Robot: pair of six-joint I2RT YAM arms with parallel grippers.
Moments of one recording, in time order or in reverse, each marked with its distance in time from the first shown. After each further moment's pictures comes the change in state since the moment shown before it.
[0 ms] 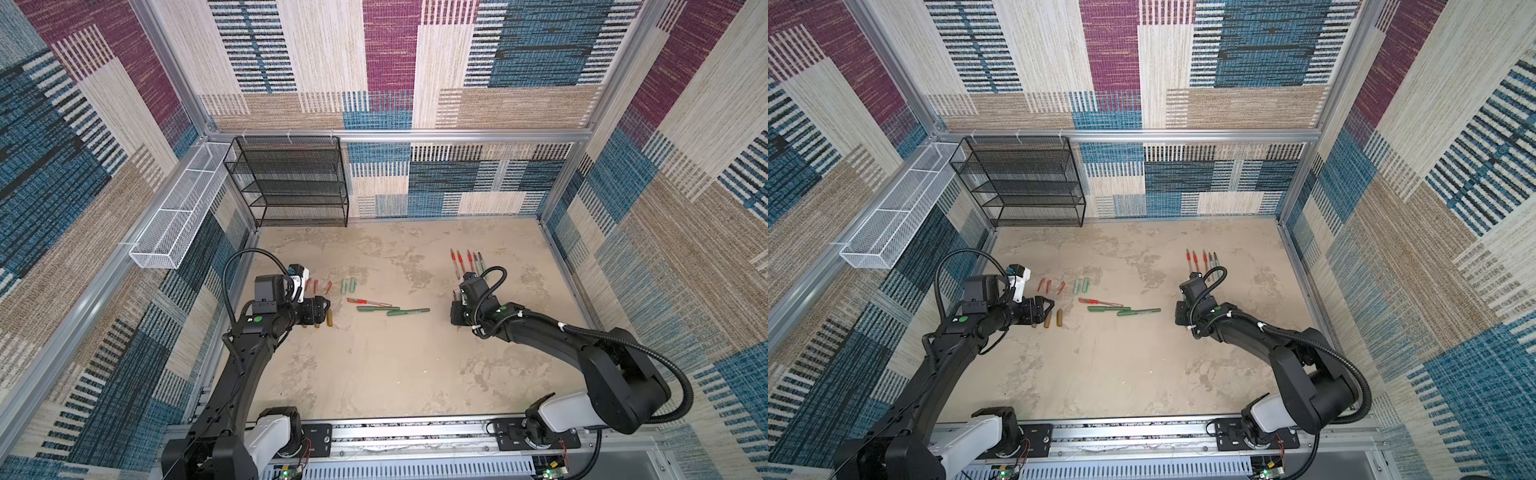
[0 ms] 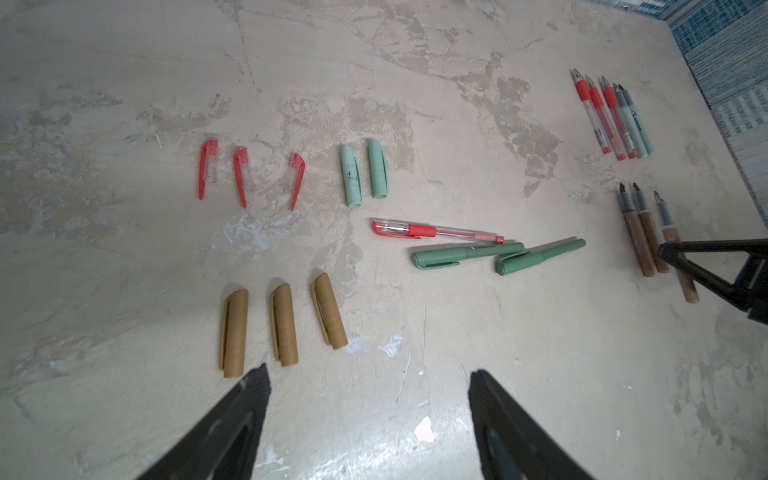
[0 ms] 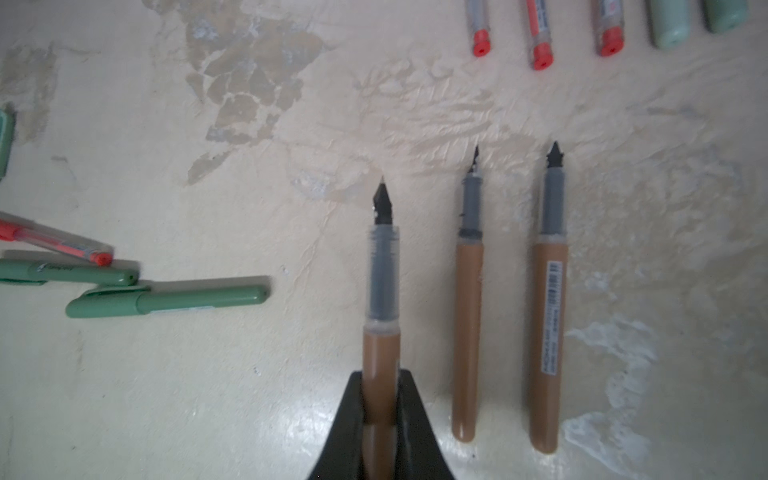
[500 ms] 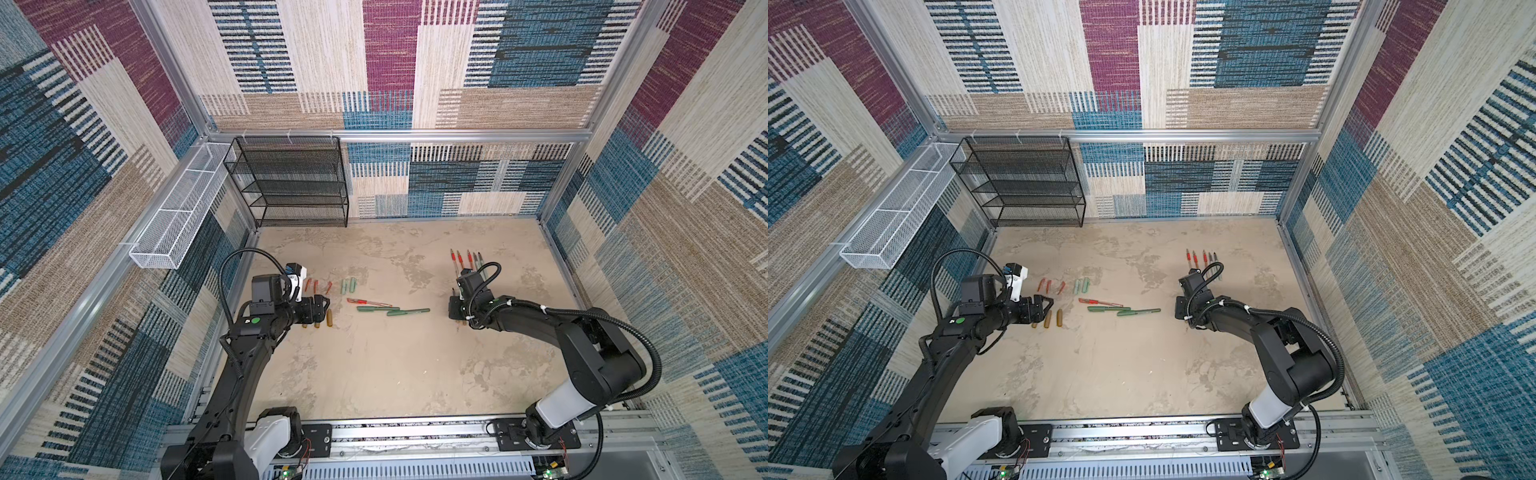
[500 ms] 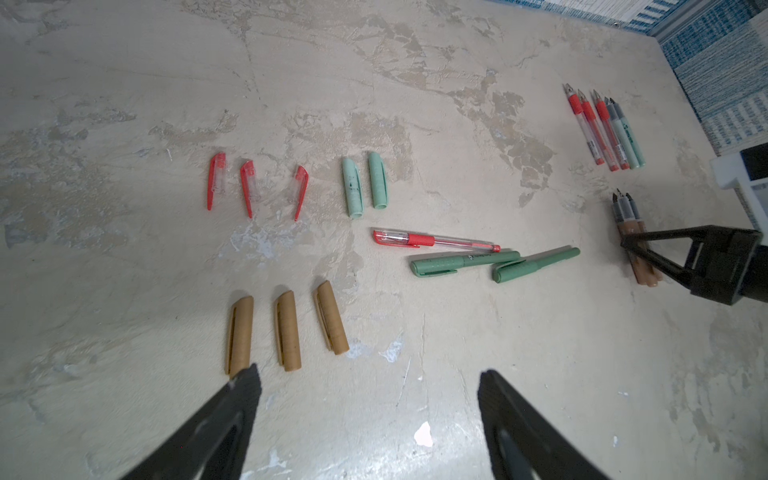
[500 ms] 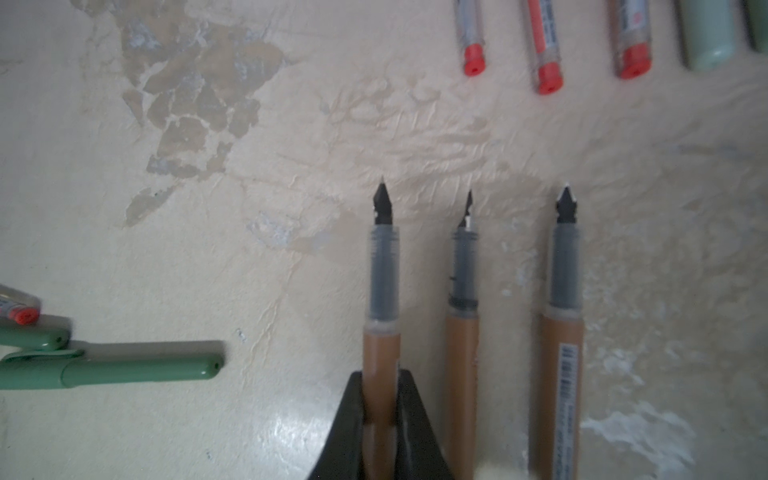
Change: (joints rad) left arm 0.010 -0.008 0.004 0.004 0.007 0.003; right arm -0.041 0.145 0.061 0.053 -0.007 -0.034
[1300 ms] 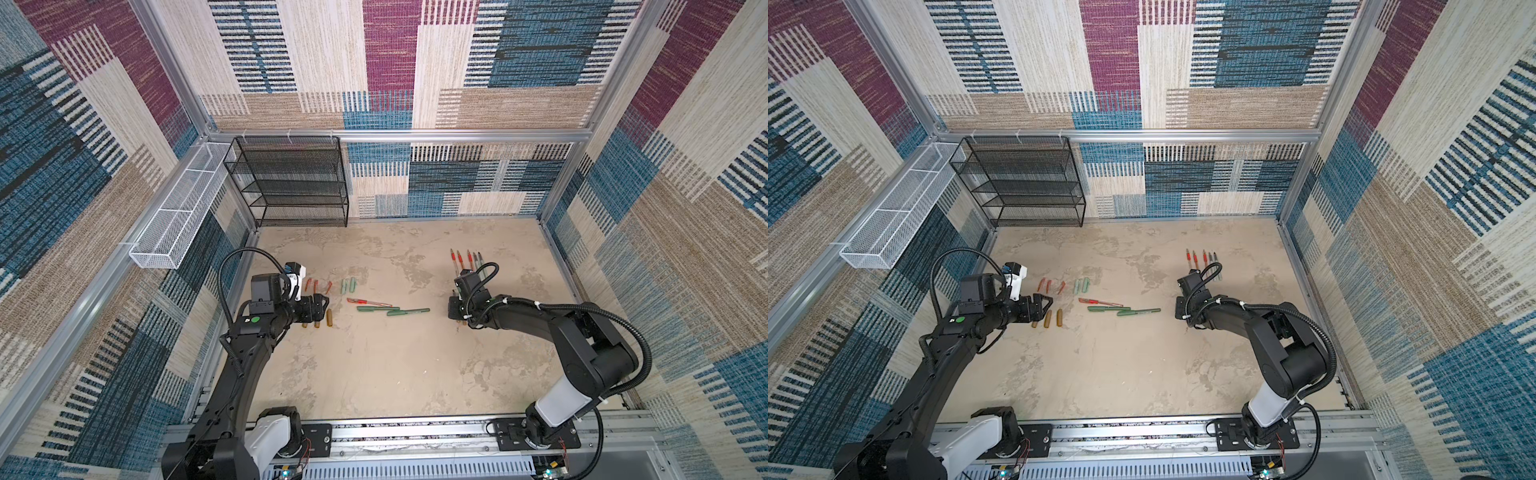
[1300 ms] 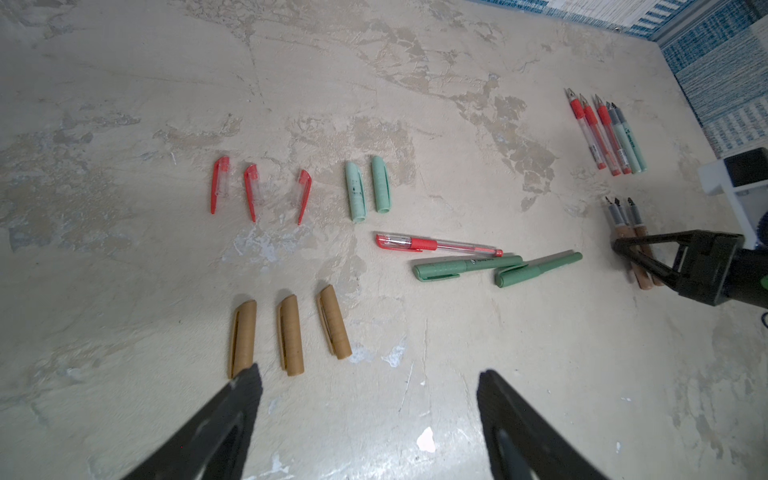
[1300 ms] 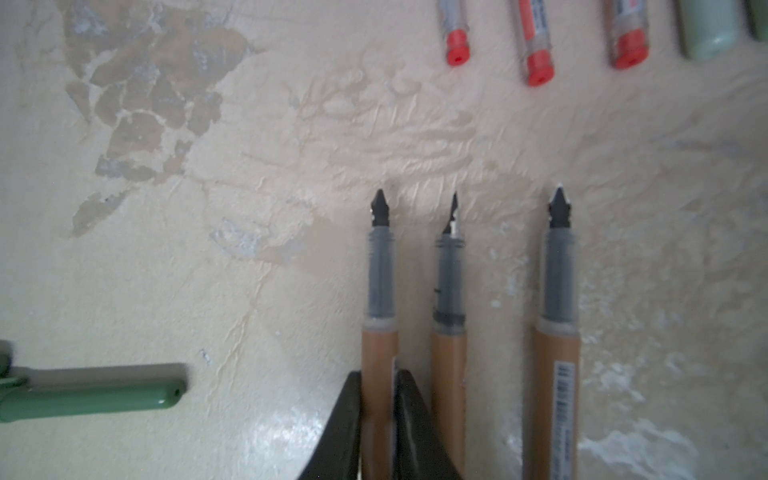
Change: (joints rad) left arm 0.006 0.010 0.002 0.010 0.002 -0.003; right arm 0.000 0.039 0.023 -0.012 0.032 0.001
